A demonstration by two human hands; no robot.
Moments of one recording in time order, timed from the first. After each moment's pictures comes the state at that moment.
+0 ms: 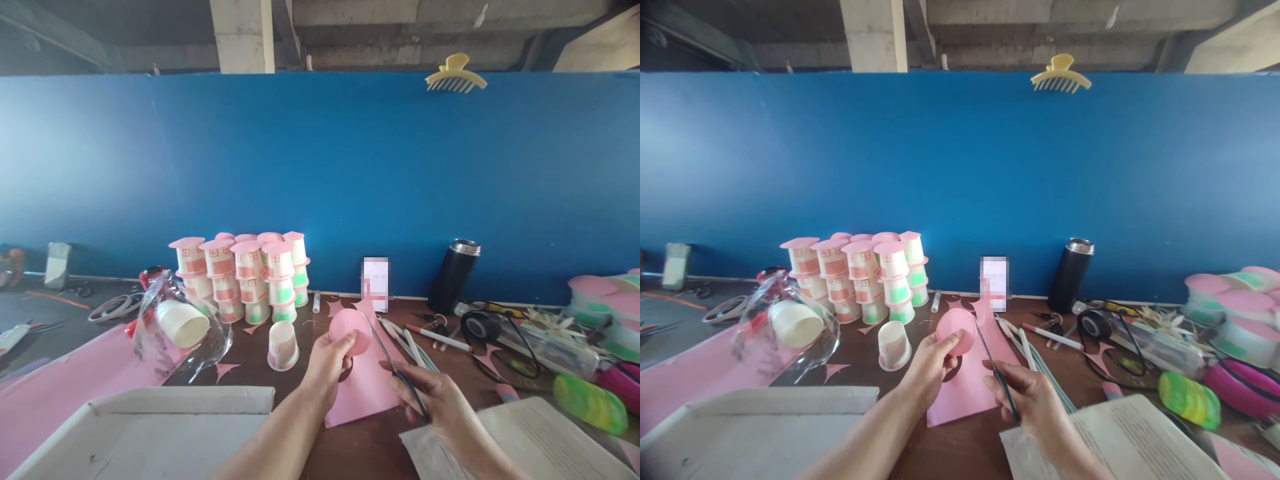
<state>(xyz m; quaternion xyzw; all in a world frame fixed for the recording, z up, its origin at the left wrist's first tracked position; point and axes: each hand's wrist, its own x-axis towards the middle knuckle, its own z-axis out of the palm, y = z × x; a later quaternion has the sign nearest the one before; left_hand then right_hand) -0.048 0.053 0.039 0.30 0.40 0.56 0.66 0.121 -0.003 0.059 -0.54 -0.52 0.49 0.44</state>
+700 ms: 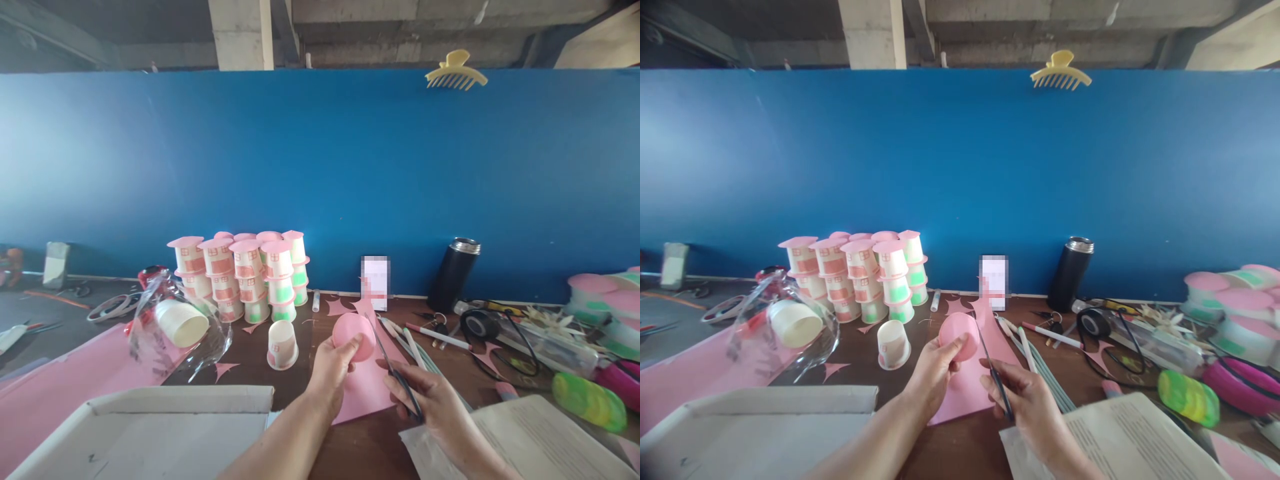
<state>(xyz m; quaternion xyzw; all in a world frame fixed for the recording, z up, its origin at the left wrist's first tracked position) -0.037 0.049 0.031 0.31 0.43 0.57 0.63 0.122 0.003 0.039 -0.52 -0.52 0.51 0.44</state>
